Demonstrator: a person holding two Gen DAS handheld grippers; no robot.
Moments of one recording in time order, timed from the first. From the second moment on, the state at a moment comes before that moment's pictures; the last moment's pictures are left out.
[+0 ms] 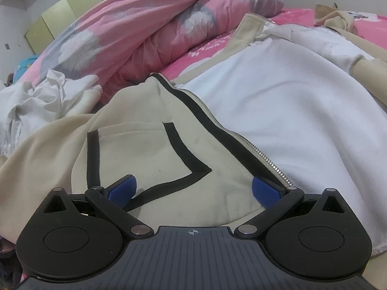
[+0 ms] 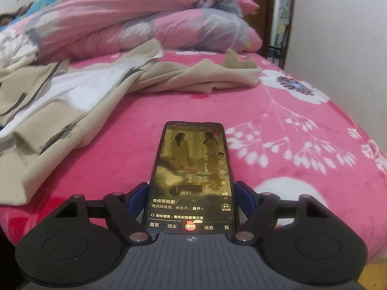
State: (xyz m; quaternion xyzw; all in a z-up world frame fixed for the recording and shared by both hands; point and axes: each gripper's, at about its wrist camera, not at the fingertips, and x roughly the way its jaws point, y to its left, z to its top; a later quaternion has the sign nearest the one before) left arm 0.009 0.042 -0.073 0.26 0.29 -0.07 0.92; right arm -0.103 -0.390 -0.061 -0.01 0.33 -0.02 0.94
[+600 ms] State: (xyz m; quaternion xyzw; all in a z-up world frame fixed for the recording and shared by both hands) left arm 0.010 0.045 -0.073 0.26 0.29 -0.07 0.92; right arm -0.124 -0.406 -0.043 -0.06 0.31 -0.09 0.95
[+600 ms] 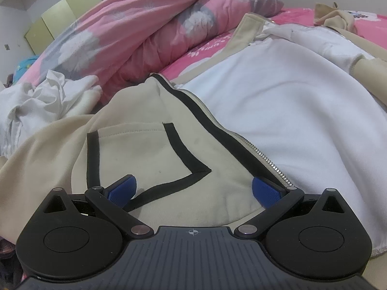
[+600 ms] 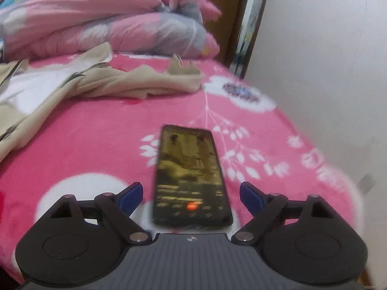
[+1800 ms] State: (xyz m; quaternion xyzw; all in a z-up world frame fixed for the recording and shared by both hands) left arm 0.011 0.047 -0.072 0.25 0.30 -0.07 0.92; right arm -0.105 -0.390 -0.044 0.27 0.20 -0.01 0.94
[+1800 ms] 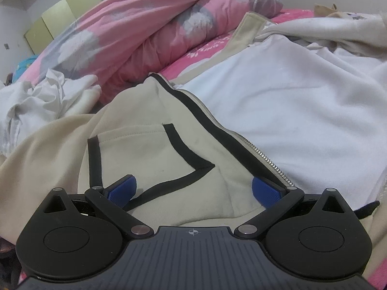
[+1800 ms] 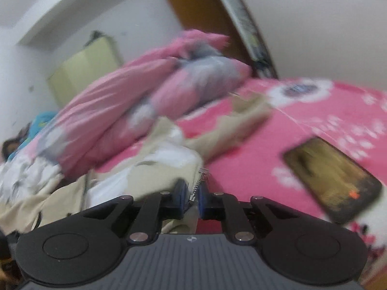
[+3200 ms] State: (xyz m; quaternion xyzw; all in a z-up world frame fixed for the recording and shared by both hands) left arm -0.062 0.098 -0.001 0.10 0.30 -0.25 0.92; right arm -0.134 -0.282 -0.047 0.19 0.26 0.09 0.94
